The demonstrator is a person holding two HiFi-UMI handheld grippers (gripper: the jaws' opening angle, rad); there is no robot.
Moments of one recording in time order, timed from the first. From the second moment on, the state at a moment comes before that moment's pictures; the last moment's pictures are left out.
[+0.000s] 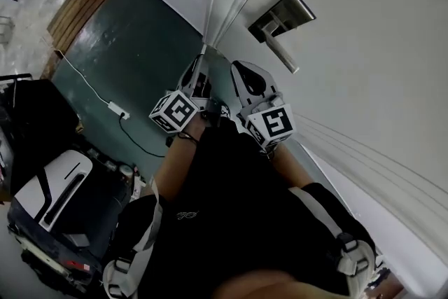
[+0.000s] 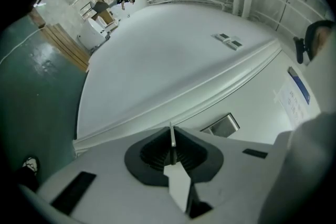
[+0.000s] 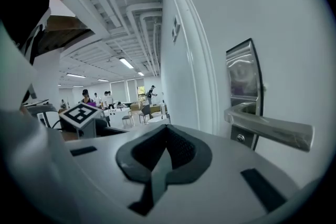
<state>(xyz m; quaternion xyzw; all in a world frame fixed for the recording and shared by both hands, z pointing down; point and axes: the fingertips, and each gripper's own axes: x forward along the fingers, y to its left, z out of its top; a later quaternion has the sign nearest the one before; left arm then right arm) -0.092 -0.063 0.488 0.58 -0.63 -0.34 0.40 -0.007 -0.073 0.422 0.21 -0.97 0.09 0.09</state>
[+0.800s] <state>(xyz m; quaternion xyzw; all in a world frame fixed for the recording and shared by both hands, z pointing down) -0.101 0.138 0.470 0.44 -0.80 -0.30 0.29 -0.048 0.059 0.439 -0.02 -0.99 0.07 0.11</state>
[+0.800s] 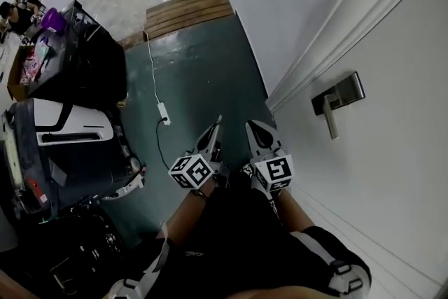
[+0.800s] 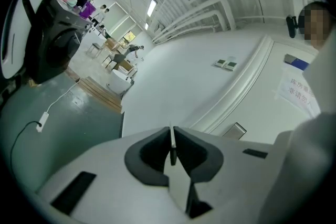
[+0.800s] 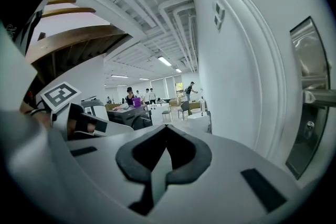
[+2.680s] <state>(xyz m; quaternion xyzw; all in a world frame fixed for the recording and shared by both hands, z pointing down) -0.192 0.282 0.271 0.42 -0.90 -0.12 -0.01 -0.163 0.177 0.261 -0.08 -0.99 -0.10 -0.04</state>
